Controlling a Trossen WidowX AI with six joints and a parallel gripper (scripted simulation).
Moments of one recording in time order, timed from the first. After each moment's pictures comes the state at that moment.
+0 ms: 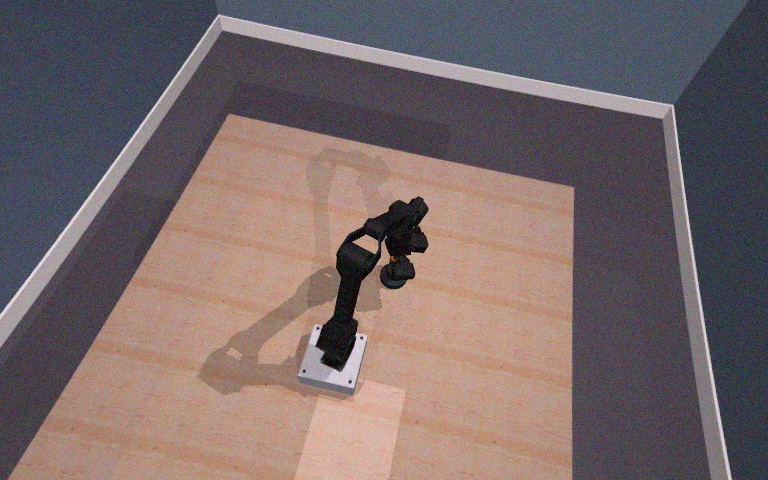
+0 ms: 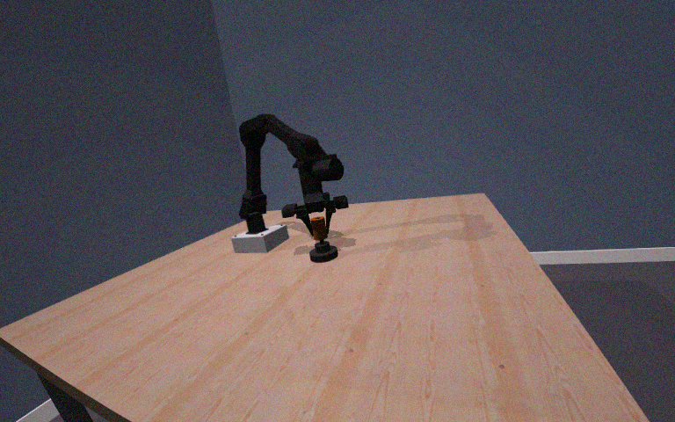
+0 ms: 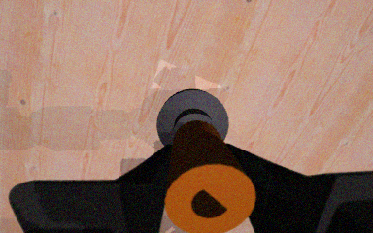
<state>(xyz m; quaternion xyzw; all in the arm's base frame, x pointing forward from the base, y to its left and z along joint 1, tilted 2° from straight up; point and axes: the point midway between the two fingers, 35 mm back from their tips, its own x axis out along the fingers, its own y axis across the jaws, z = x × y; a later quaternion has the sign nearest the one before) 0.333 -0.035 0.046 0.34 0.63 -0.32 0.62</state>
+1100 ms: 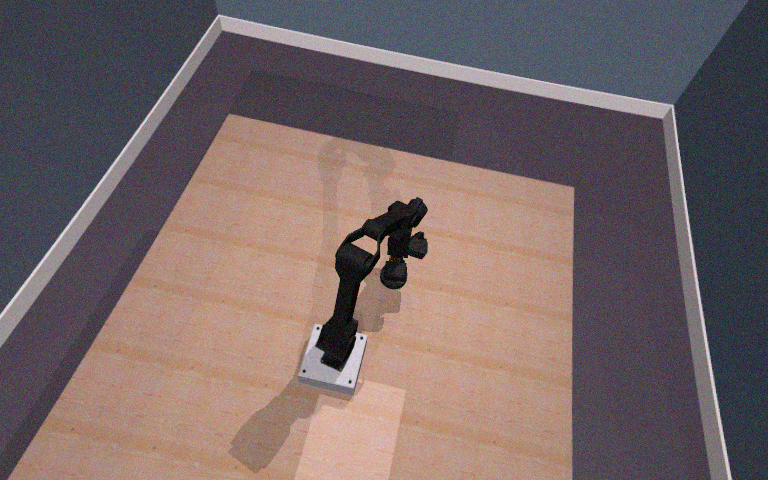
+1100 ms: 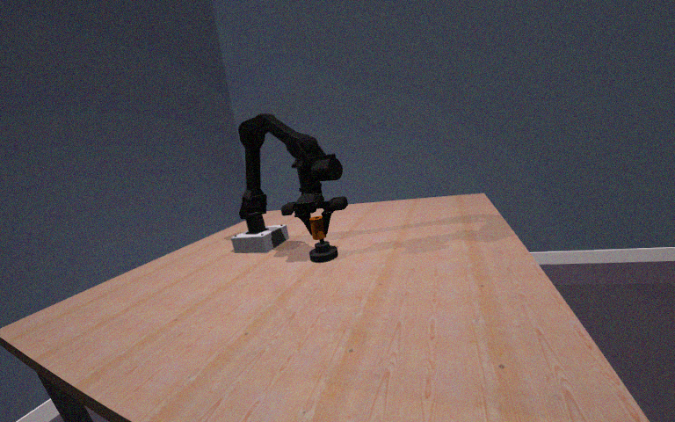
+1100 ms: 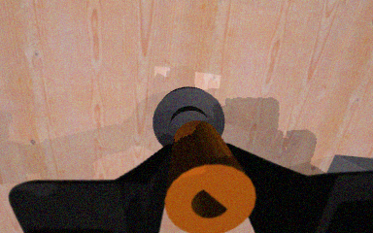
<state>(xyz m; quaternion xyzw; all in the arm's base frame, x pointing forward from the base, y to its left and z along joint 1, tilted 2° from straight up) 0.329 -0.034 0.047 0.42 0.58 -0.40 0.57</state>
